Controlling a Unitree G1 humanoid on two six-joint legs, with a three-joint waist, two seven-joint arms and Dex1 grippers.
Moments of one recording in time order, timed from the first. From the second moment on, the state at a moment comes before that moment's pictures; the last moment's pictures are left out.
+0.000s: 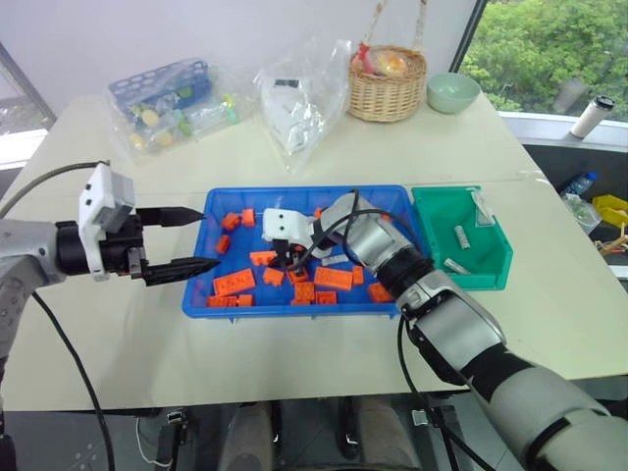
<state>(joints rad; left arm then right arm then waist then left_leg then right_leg) -0.27 1.02 0.29 -0.25 -0.71 0.62 -1.18 -1.07 -0.10 0.46 0.76 -0.23 0.21 1.15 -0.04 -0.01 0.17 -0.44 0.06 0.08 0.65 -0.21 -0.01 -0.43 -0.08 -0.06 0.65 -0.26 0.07</state>
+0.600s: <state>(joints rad) -0.29 1.00 0.26 -0.24 -0.69 0.60 -1.19 -0.99 -0.02 0.48 0.44 -0.14 0.52 1.16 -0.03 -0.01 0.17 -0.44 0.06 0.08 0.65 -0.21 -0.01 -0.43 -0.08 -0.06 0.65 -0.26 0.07</state>
